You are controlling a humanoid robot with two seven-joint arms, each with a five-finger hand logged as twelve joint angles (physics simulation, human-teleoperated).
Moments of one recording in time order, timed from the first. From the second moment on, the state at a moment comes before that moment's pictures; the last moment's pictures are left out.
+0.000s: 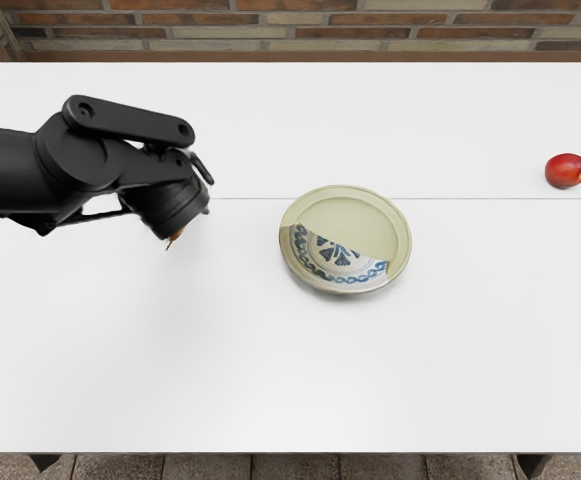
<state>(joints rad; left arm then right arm) -1.74 0.14 0.61 -1.25 -0.05 0.61 0.61 -0.05 0.00 0.02 0.04 -0.19 -0.03 -0.35</state>
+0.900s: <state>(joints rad) -1.86 0.00 0.47 -1.26 -0.08 0.61 0.61 -0.05 0.00 0.02 0.04 -0.19 -0.03 -0.35</state>
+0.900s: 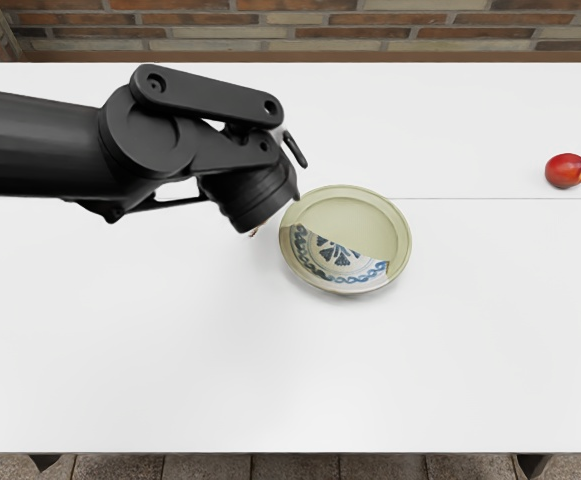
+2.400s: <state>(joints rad) -1.75 0.00 0.24 -1.23 -0.05 0.60 0.61 -0.05 0.00 0.02 0.04 -0.19 -0.03 -0.35</state>
